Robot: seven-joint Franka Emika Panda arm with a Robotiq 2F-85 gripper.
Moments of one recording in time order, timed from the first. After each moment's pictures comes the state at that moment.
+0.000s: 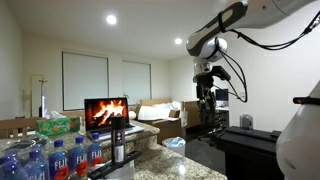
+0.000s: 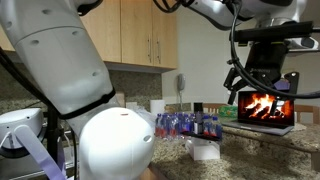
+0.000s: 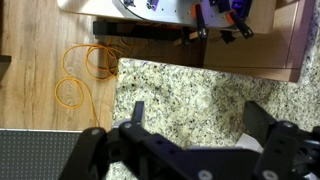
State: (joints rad) arm -0.09 -0.47 -0.39 -2.23 -0.05 1.49 -0.45
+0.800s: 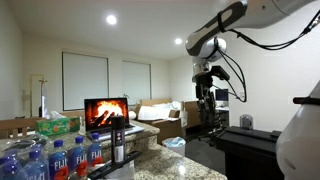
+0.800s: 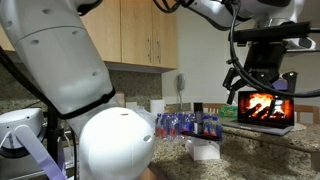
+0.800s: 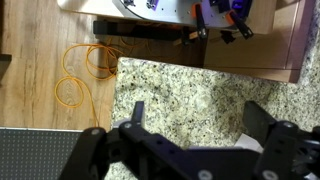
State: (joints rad) arm -0.09 -0.47 -0.37 -2.23 -0.05 1.49 -0.45
